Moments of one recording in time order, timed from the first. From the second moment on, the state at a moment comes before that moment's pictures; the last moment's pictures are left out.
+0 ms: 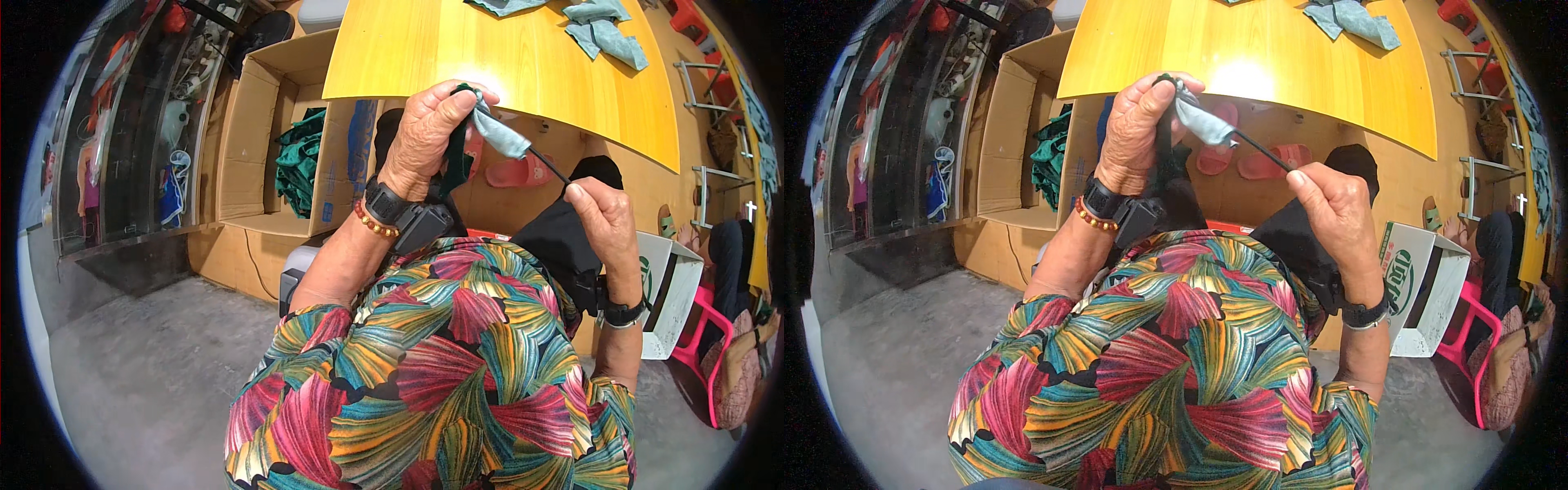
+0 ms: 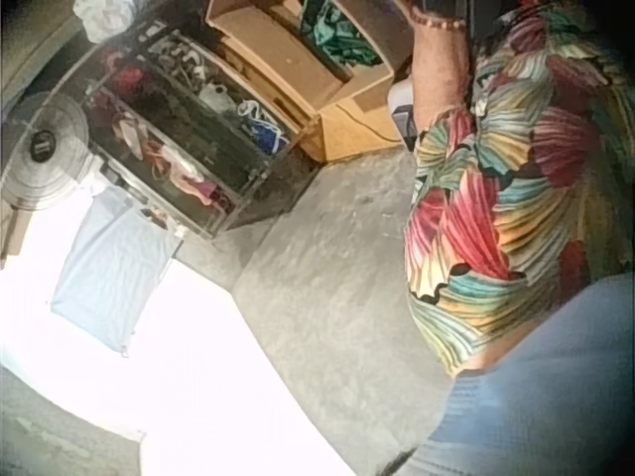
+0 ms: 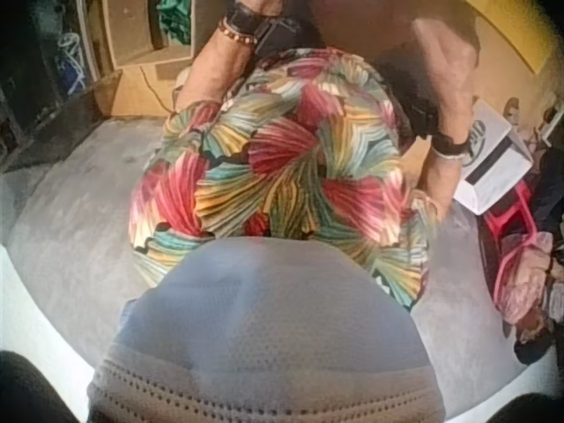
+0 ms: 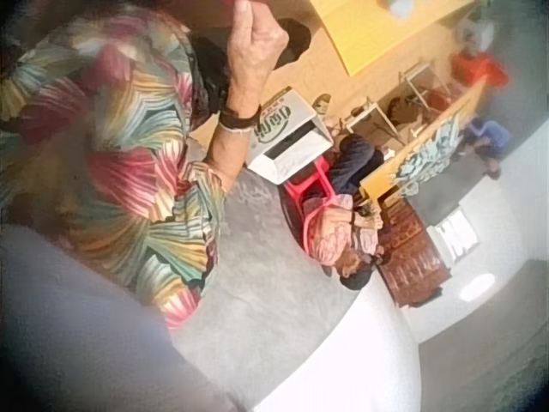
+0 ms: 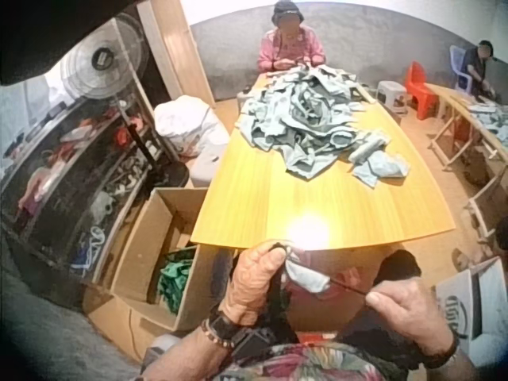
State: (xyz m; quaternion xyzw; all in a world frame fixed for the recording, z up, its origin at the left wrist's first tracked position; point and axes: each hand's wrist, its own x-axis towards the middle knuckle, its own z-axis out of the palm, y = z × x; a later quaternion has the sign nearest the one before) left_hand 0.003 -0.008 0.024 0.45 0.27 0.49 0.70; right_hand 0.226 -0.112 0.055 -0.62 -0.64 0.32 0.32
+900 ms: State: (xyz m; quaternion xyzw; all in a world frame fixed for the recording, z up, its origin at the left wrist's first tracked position) left_hand -0.010 0.008 0.017 0.41 0.24 0.50 0.72; right_hand 0.233 -0.112 0.064 -0.64 -0.54 0.42 0.35
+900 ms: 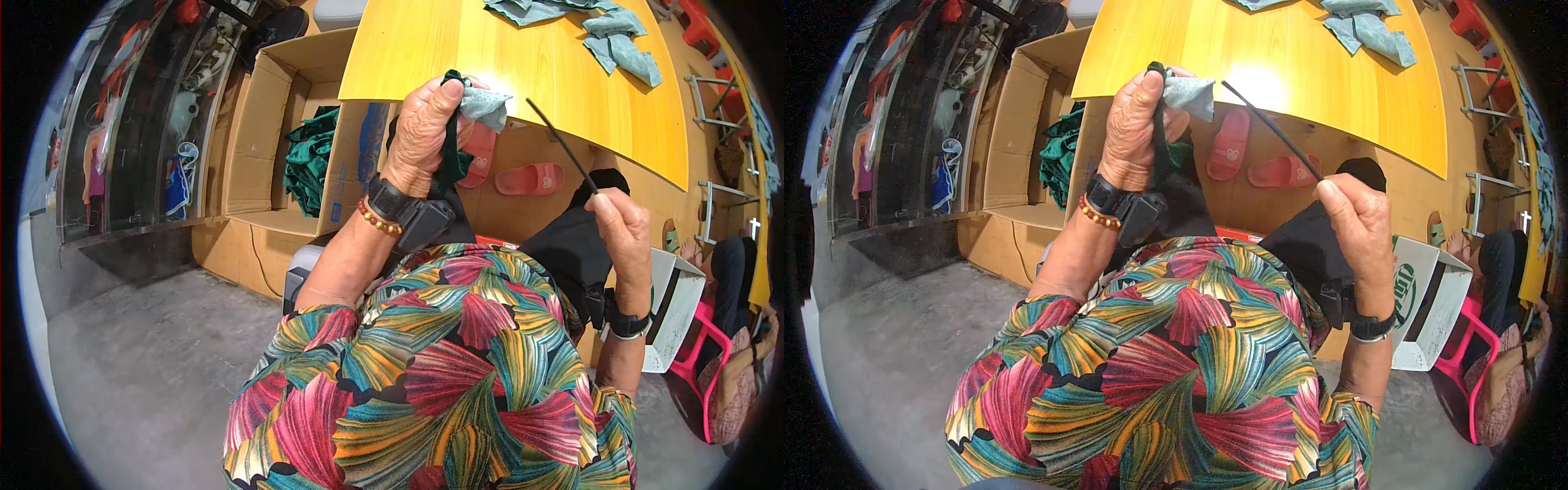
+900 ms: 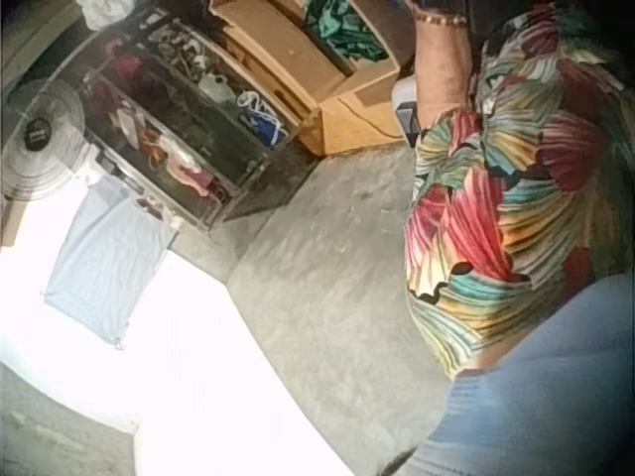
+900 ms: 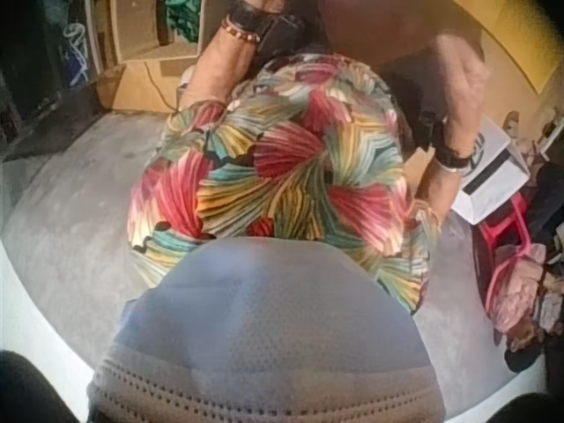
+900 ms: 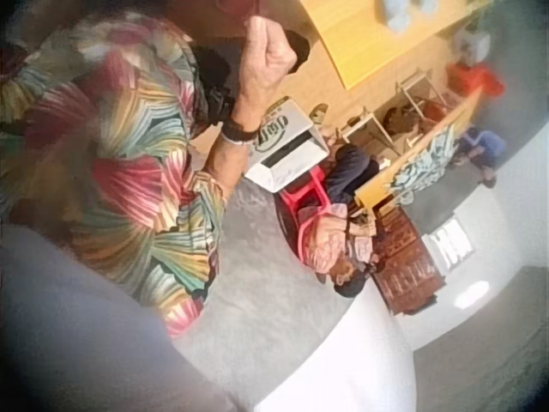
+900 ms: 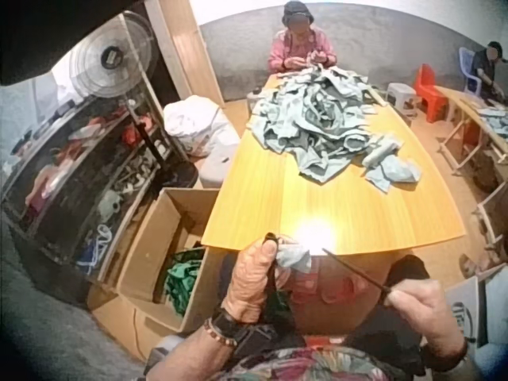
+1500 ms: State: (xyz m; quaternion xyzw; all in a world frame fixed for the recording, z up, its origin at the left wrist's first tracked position) left_hand 0.004 -0.009 0.016 0.40 0.27 0.42 0.76; right_hand 0.201 -0.095 0.049 -0.61 -0.67 0.30 0.30
